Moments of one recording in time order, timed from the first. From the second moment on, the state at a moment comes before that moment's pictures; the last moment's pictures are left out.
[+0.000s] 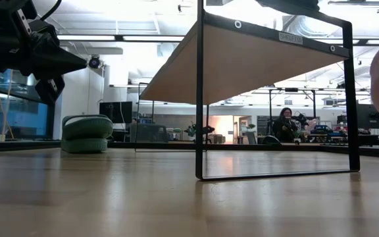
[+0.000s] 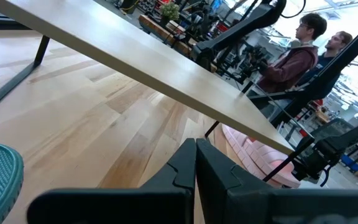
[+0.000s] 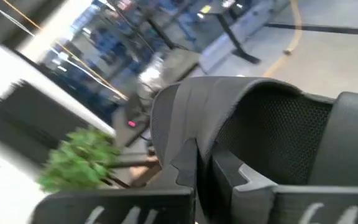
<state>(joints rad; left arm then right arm) -0.03 0.17 0.01 0.05 -0.24 -0.60 -1.04 1.07 1.68 -0.95 -0.89 0.36</state>
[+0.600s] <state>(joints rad) -0.03 0.17 0.01 0.05 -0.24 -0.60 -0.99 1.12 1.65 -1.02 -0.86 0.42</state>
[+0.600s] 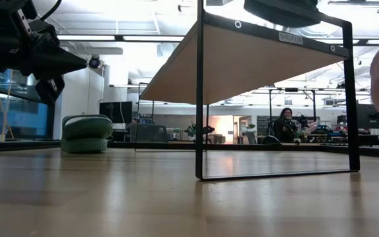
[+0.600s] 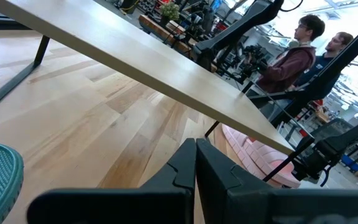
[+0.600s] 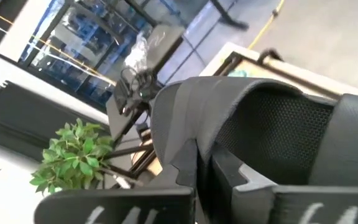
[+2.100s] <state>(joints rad) -0.03 0.17 0.01 0.05 -0.18 -0.58 -0.33 1.41 1.62 -0.72 -0.50 0.77</state>
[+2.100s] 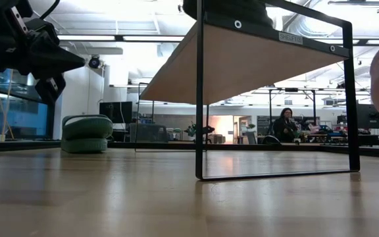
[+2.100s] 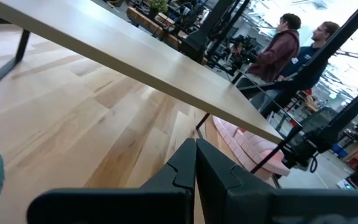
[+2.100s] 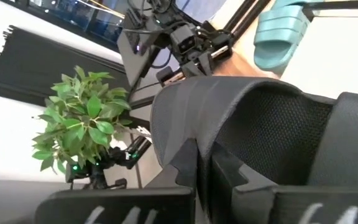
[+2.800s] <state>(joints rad) -0.03 0.17 0.01 0.03 -0.13 -0.55 -0.21 1.51 1.62 -0.65 -0.37 0.84</state>
